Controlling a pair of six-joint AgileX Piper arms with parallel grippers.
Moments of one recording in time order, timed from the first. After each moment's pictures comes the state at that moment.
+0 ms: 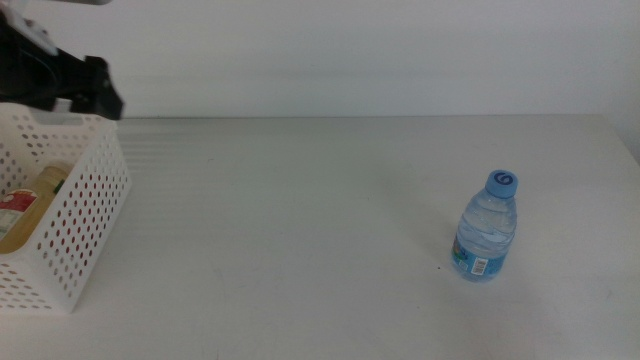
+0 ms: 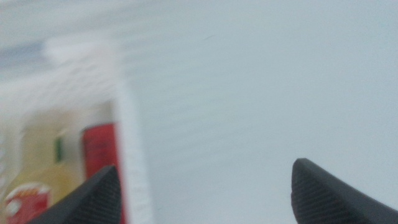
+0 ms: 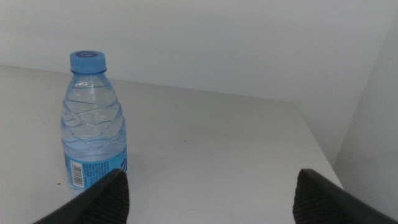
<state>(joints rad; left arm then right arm) 0.05 1.53 -1.44 -0.22 0.96 0.37 0.03 -0.01 0.03 -0.06 0.15 -0.03</state>
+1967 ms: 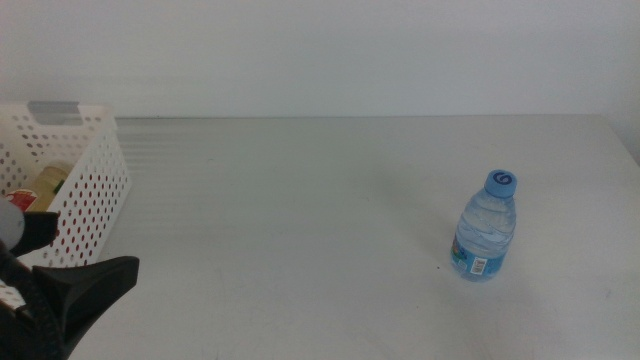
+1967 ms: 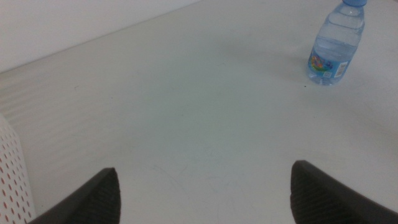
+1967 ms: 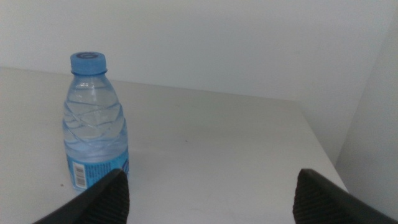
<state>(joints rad) -0.49 0.57 -0.70 -0.08 0.69 0.10 0.03 -0.01 0.03 -0.05 0.15 -0.03</state>
